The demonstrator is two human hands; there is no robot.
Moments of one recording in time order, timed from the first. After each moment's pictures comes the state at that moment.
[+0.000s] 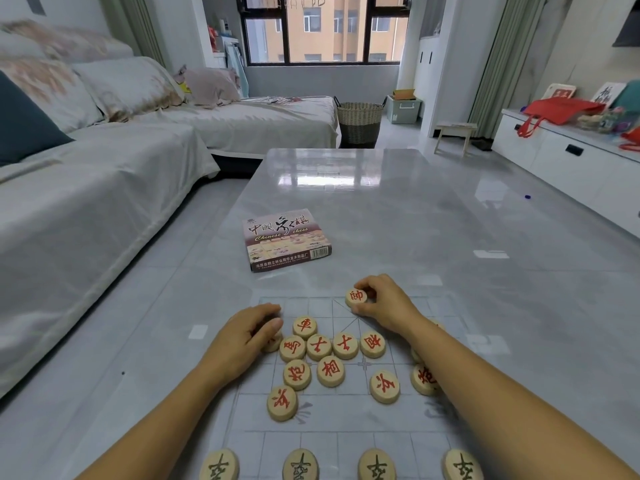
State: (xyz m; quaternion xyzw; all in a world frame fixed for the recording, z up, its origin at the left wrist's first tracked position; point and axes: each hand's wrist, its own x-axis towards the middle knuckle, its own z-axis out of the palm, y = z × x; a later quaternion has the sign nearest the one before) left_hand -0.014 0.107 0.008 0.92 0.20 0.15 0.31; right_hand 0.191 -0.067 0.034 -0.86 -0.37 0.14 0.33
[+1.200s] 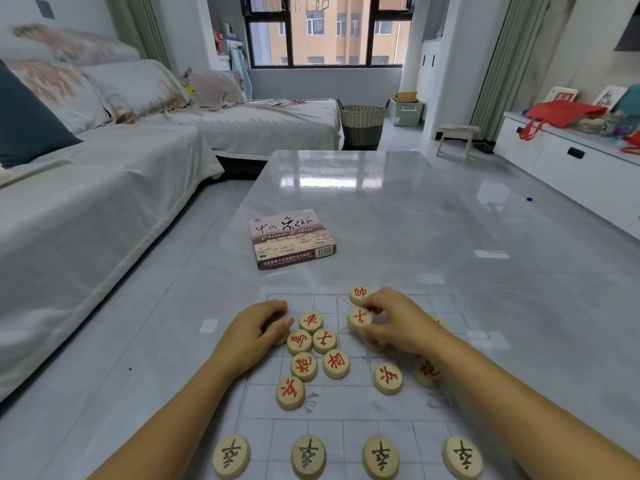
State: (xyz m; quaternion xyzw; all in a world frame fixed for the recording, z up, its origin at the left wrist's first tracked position) left_hand -0.013 0.103 0.009 0.92 0.20 0.17 0.30; right_hand 0.151 -0.104 0.060 -0.85 -0.45 0.15 0.24
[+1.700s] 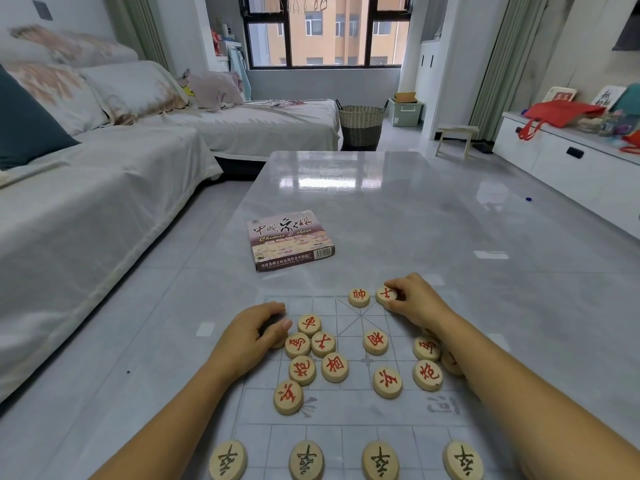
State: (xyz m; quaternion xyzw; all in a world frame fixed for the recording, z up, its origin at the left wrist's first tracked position) left_hand -0.013 0.106 0.007 0.92 0.21 0.16 0.30; right_hand 0.208 -0.101 0.044 -0.90 -0.34 0.13 0.24
